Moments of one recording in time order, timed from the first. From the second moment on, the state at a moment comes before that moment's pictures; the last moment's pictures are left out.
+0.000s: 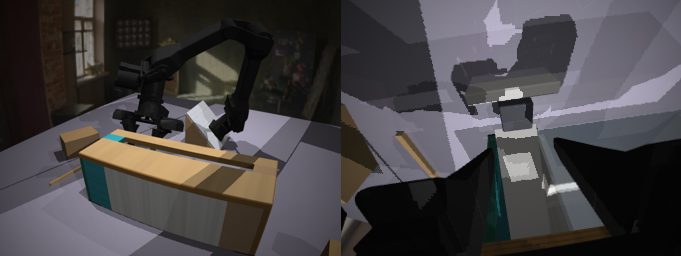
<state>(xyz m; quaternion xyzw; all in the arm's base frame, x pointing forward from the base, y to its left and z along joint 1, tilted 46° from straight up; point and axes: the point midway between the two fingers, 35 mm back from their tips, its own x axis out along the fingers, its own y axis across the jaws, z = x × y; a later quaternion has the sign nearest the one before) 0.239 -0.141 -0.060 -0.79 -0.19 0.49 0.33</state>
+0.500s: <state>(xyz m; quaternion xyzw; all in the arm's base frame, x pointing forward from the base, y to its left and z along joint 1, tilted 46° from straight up) 0.241 -0.125 -0.079 -0.79 -0.19 0.49 0.33</state>
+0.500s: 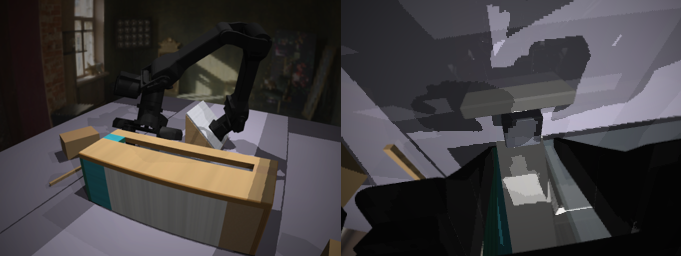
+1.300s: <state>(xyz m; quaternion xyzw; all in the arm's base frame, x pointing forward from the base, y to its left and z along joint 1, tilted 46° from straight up) 0.241 -0.107 -0.096 -0.79 -0.19 0.49 0.33</state>
